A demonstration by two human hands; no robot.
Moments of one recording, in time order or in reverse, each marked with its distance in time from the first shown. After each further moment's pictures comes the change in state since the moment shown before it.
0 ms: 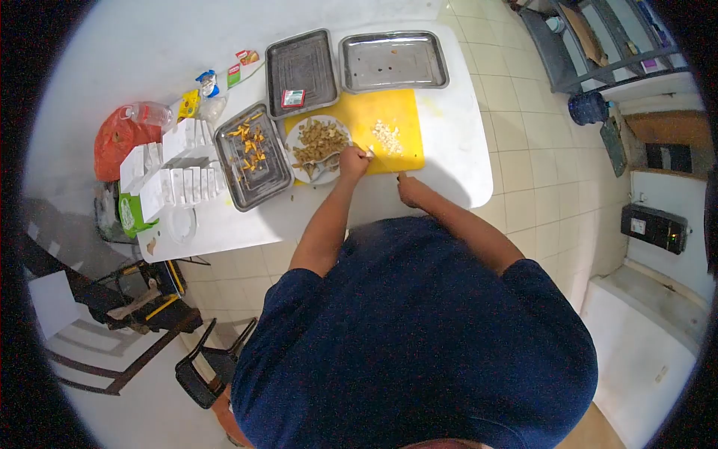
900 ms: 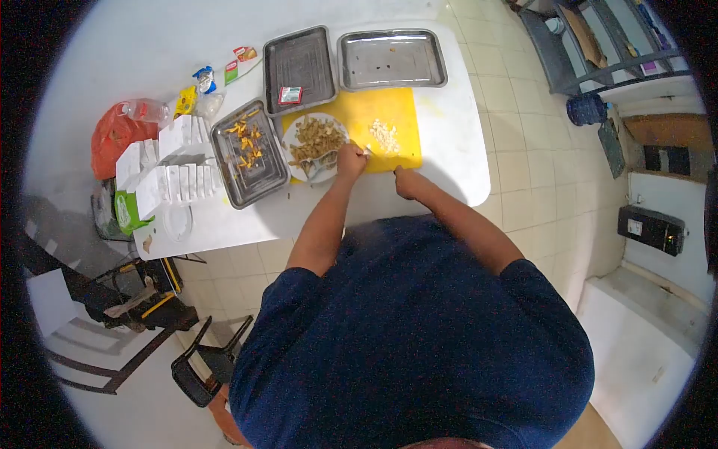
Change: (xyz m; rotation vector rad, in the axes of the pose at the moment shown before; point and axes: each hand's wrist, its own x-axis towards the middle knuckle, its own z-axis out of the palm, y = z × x) left_hand -0.002 0.004 0.001 -0.035 0.065 0.012; right_hand -0.002 -0.014 -0.025 -0.080 0.051 -0.018
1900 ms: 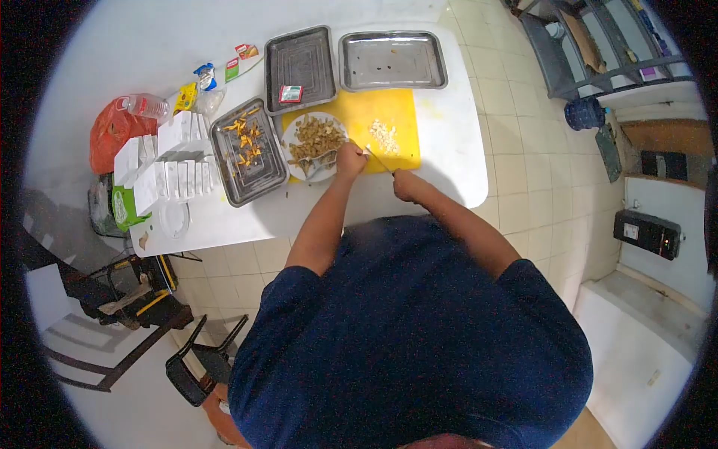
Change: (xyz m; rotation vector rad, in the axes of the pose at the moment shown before) left_hand -0.002 0.004 -0.003 -0.073 0.022 -0.029; right_hand 0.002 0.002 0.003 -0.020 -0.157 0.015
